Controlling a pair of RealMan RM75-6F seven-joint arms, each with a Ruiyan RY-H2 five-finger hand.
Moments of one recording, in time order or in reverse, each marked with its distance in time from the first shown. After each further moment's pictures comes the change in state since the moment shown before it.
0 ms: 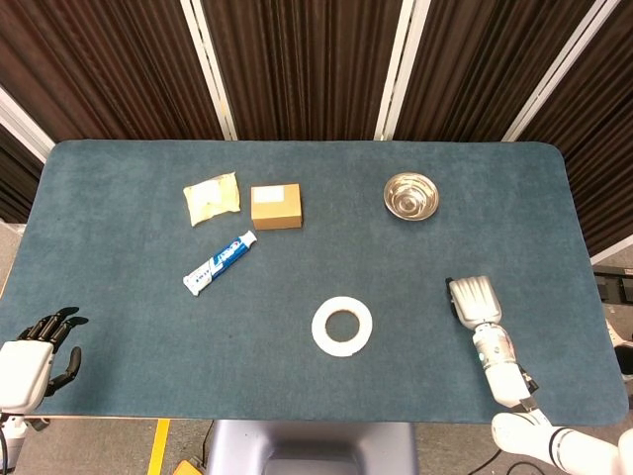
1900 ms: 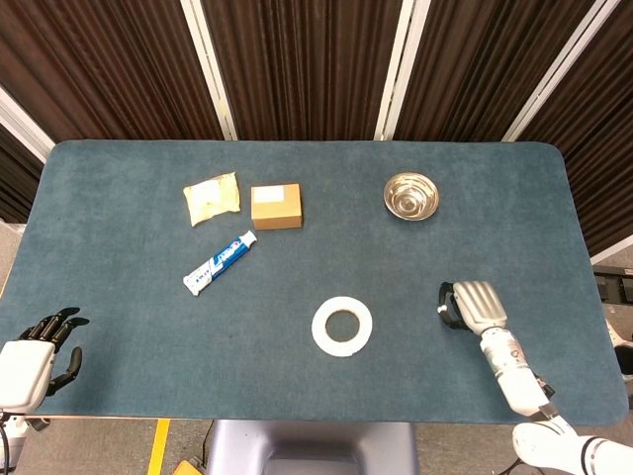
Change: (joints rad) left arm -0.003 -0.003 0.001 0.003 -0.005 -0.009 0.010; right arm -0.027 0.176 0.000 -0.233 -0.053 -0.050 0.382
